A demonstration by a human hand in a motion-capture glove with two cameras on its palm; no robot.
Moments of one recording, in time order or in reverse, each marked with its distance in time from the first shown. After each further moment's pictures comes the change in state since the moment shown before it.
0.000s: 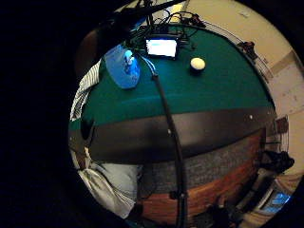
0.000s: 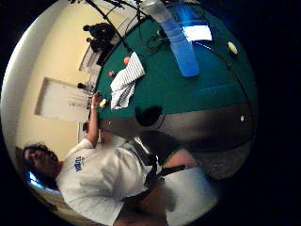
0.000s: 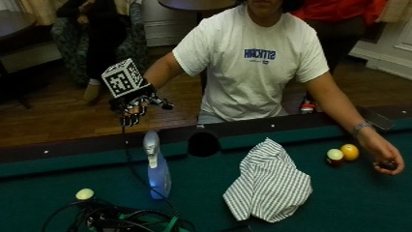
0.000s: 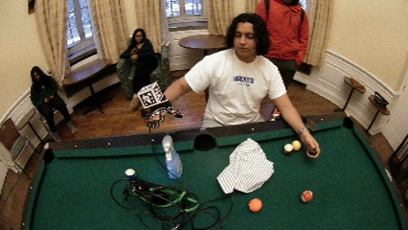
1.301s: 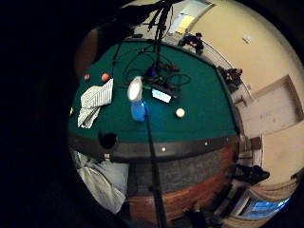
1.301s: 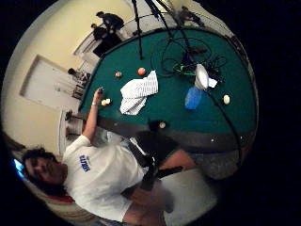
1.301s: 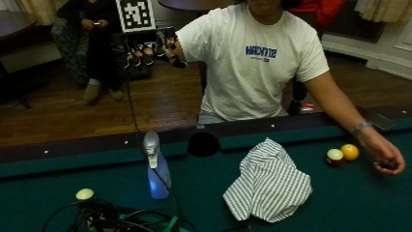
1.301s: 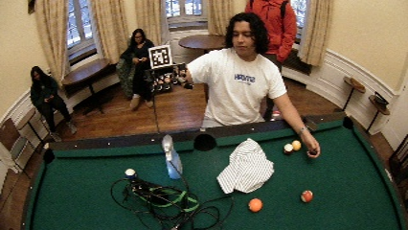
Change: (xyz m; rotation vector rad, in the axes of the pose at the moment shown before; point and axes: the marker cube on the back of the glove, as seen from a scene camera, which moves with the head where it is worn) arm -0.116 -0.072 -0.150 0.047 0.340 -0.175
